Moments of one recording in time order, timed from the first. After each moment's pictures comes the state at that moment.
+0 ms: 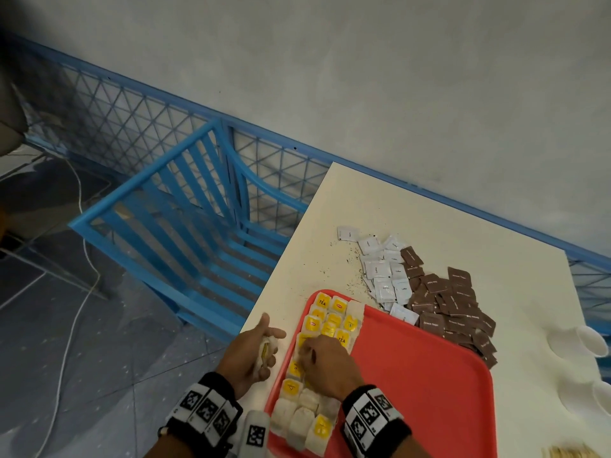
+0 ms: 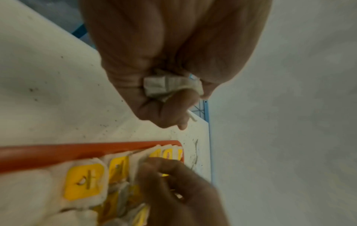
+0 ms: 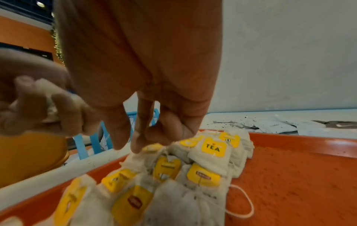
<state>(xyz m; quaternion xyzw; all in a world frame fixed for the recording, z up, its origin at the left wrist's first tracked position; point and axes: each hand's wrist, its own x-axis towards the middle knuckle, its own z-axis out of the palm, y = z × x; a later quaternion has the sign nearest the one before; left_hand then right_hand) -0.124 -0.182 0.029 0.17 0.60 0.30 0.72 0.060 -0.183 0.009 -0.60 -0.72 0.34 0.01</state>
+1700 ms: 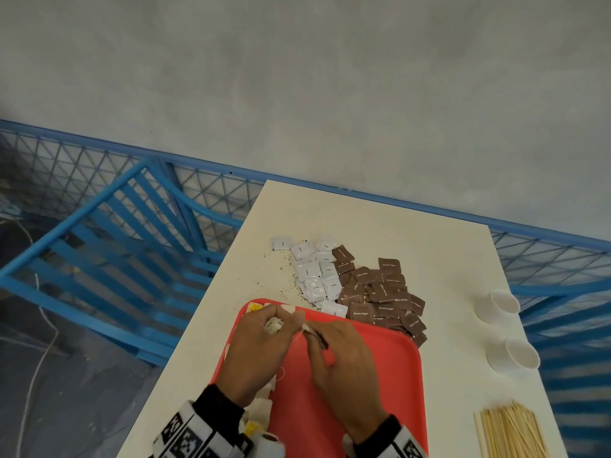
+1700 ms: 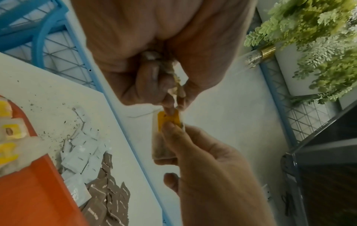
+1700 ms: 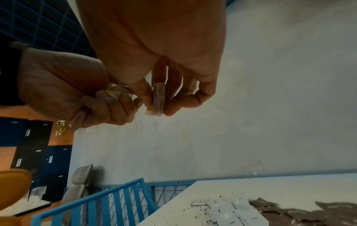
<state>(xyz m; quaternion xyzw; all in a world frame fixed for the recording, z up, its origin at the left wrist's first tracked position) 0.041 -0.207 0.159 0.54 0.55 0.39 0.51 0.185 -0.242 0.115 -0.60 -0.68 0.10 0.41</state>
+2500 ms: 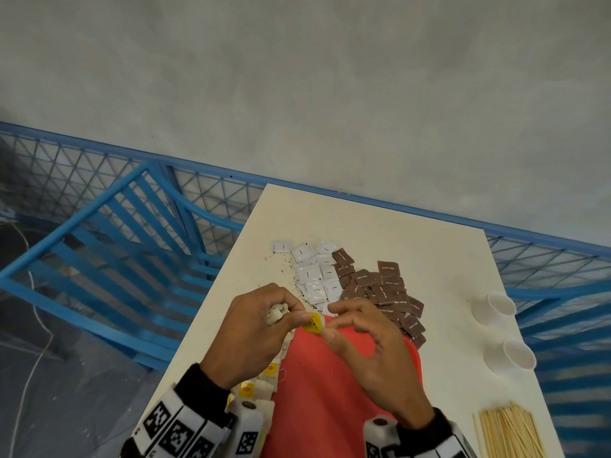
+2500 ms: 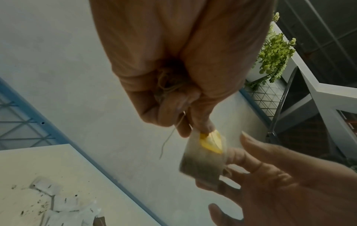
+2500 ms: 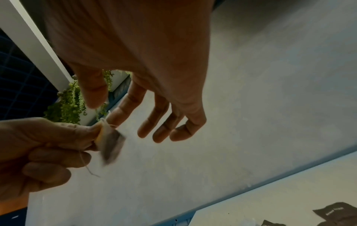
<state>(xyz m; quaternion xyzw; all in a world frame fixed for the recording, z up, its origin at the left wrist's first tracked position) 0.016 -0.192 0.187 0.71 0.47 0.36 0.38 0.218 -0.247 0.173 -0.55 -0.64 0.32 0.44</state>
